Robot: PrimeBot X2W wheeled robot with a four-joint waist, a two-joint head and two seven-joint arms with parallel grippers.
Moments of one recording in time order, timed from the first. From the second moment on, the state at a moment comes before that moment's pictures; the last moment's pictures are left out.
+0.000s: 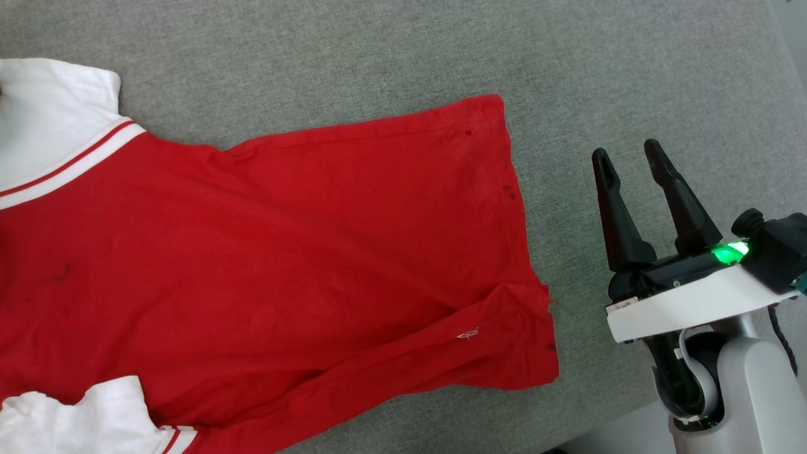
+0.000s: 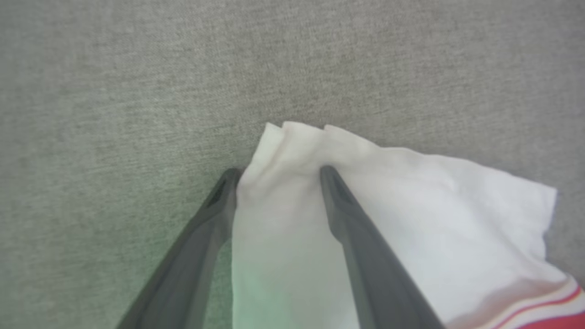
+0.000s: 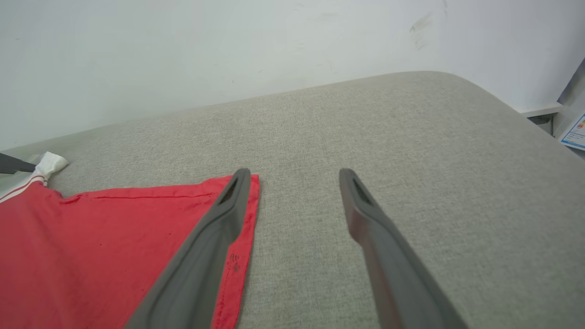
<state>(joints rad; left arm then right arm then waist) -0.97 0.84 -0.37 0.39 -0.82 0.11 0.98 -0.27 -0.06 0.10 -0.11 0.35 0.13 -0.02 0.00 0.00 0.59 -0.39</state>
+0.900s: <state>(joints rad) -1.00 0.61 -0.41 0.33 -0.80 0.07 0.69 -0.58 -0.29 0.17 0.23 0.61 0.13 0.52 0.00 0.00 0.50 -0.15</state>
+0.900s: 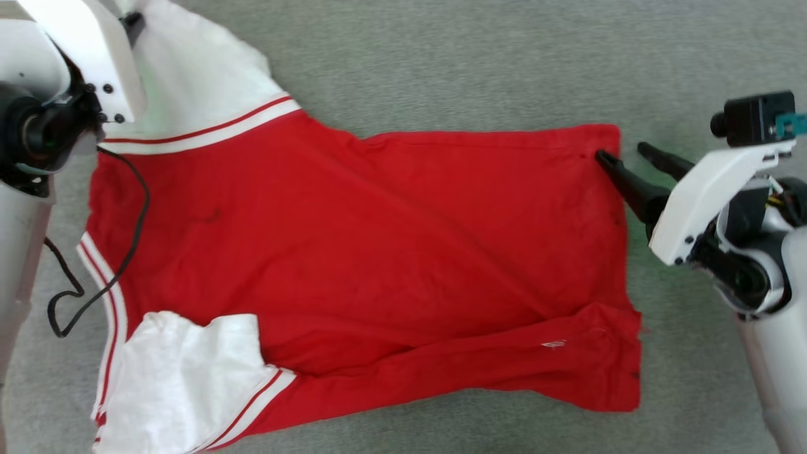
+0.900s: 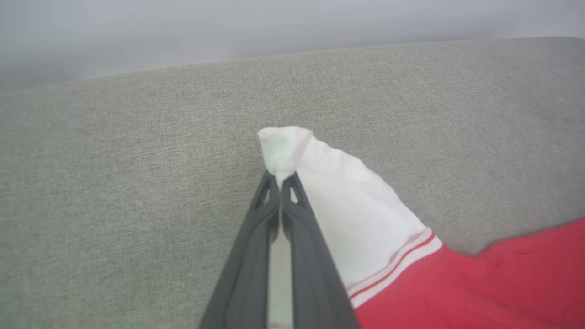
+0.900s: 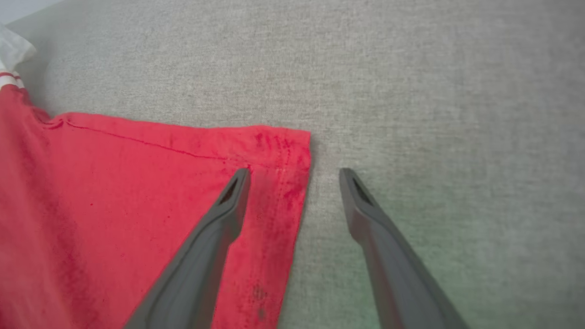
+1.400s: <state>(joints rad) -0.96 0.58 -0.41 0.29 -0.82 0.04 0.61 -0.74 -0.33 0.21 0.39 0.60 0.13 0.79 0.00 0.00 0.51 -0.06</state>
